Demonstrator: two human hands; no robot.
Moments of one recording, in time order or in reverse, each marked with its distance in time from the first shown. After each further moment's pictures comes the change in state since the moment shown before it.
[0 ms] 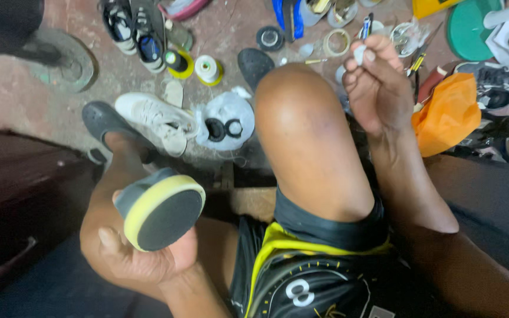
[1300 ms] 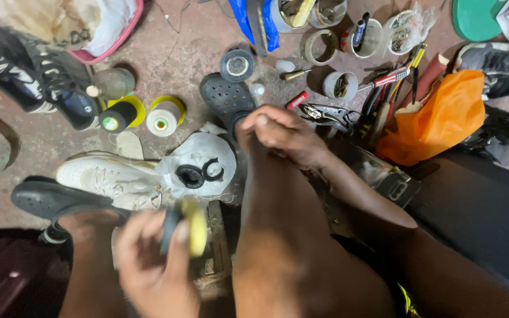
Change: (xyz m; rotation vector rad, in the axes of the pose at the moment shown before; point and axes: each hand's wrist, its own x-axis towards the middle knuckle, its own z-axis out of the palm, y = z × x) left_hand 0.147 -0.117 -0.031 1.297 0.275 -0.176; right_hand 0.137 0.118 -0.052 -0.550 -0.134 0.479
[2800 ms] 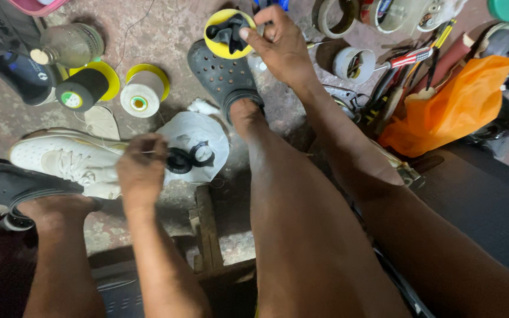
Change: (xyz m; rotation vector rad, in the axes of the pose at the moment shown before) left_hand 0.158 -0.138 0.027 0.706 -0.351 -0.034; right_hand 0.143 0.098 -0.092 -0.590 0.396 -0.290
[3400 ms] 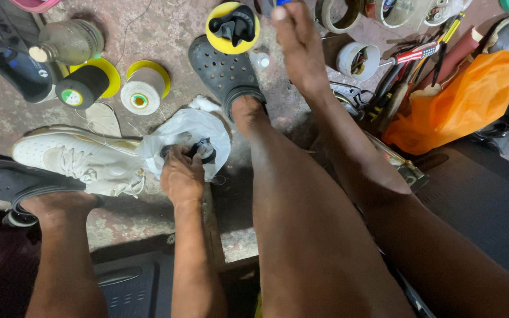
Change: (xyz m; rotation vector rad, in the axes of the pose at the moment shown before) left_hand -0.031 -0.024 0.079 0.320 -0.008 -0.253; right_hand -0.023 -0.016 -0.018 0.093 0.107 0.073
